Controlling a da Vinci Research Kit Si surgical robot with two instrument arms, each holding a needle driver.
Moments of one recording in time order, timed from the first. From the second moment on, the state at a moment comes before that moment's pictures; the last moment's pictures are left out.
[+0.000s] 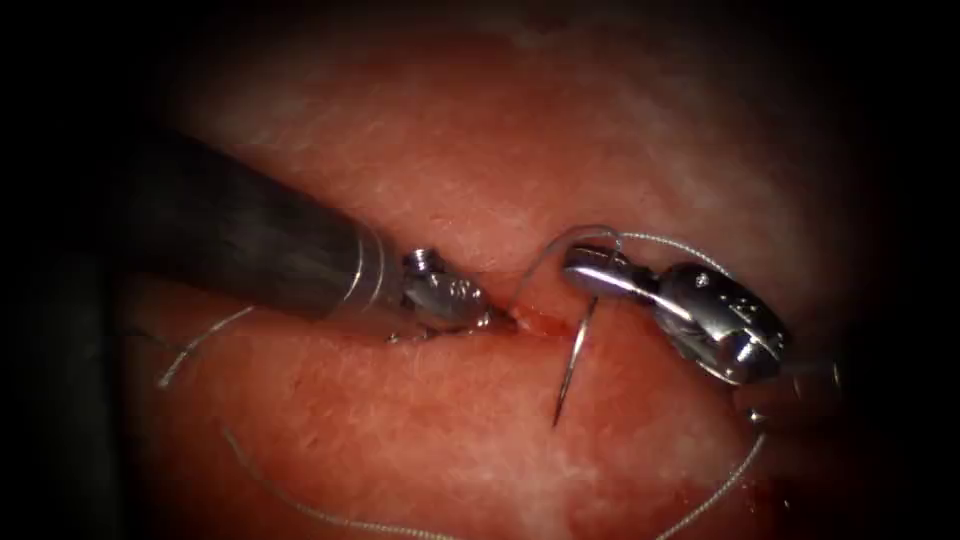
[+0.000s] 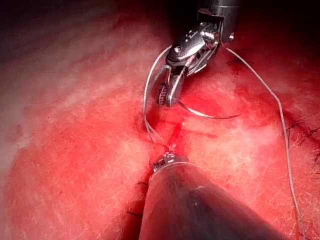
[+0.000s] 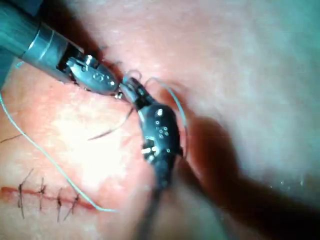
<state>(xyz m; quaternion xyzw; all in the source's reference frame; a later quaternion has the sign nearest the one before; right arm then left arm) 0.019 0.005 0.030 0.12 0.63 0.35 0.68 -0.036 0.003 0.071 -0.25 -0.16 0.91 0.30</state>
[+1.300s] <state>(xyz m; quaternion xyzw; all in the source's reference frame) 0.021 0.005 0.034 -0.08 0.64 0.18 0.75 -0.038 -0.001 0.071 -0.05 -0.23 0.94 0.26</state>
